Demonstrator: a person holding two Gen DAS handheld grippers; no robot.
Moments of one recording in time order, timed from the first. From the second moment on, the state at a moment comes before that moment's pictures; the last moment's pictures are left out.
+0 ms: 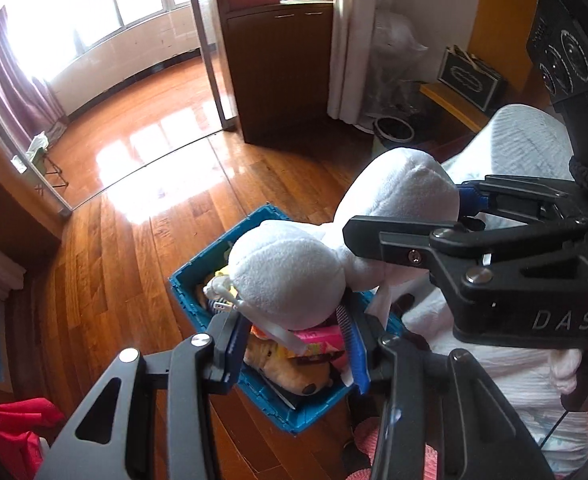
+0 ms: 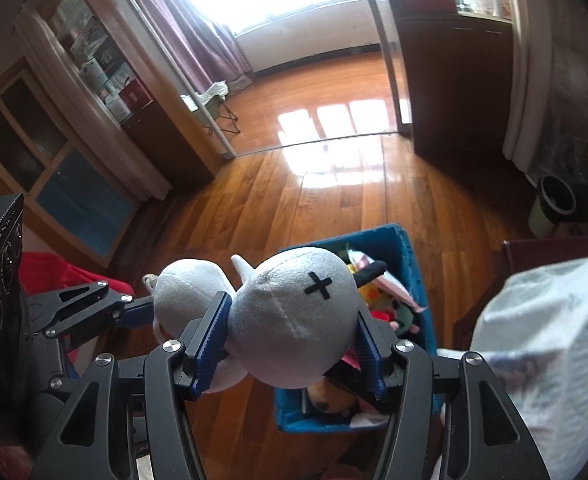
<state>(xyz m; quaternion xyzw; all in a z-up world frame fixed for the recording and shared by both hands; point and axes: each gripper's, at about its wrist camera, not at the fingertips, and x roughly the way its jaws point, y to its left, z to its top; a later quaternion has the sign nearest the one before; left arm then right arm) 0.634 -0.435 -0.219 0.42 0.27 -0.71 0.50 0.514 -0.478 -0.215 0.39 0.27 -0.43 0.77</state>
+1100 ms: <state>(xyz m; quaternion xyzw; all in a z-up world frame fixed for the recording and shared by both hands) 0.809 -0.763 -0.685 0.49 0.40 -0.64 0.44 0.671 -0.807 -0.679 0.49 0.36 -0.38 0.69</state>
